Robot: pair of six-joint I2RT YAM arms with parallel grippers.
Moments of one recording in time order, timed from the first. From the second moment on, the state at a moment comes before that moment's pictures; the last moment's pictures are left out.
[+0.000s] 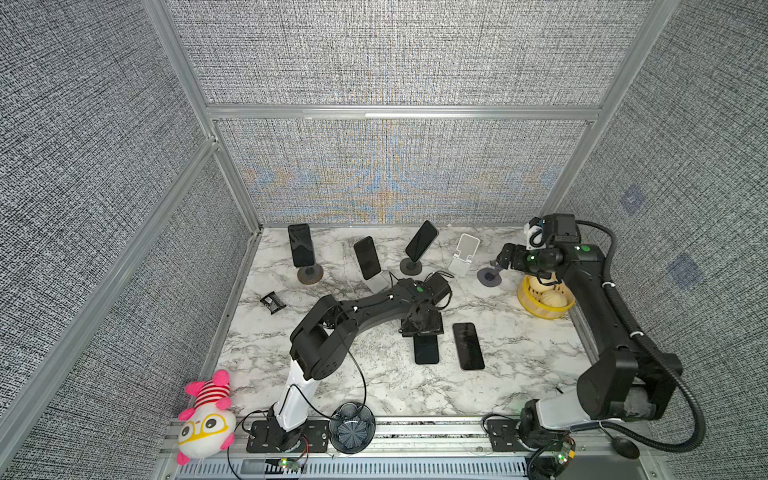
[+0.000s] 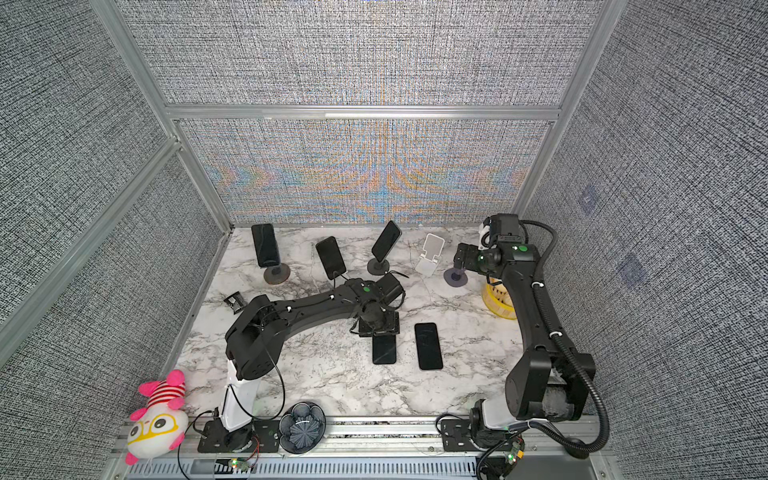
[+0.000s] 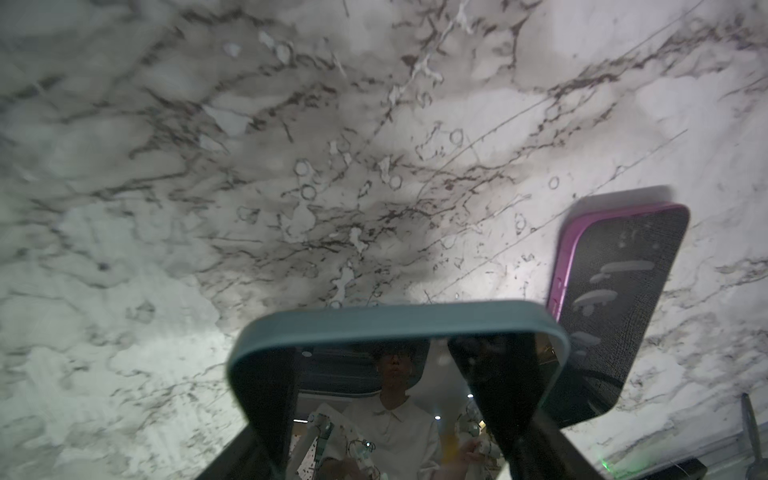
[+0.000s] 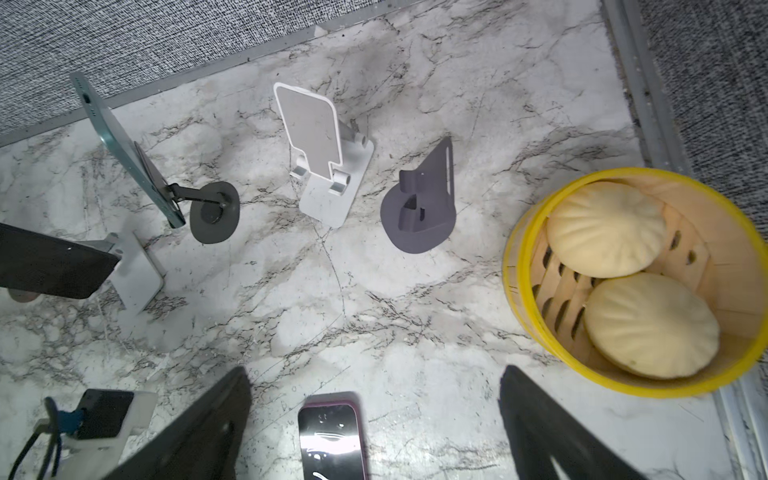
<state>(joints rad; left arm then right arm) -0.98 2.08 1.59 -0.84 0.13 -0.95 -0.05 1.46 1.42 -0.86 -0.13 0.17</state>
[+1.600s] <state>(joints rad) -1.07 2.24 1.72 -0.86 0.10 -1.07 -0.03 1.38 1.38 -0.84 -0.10 0.11</state>
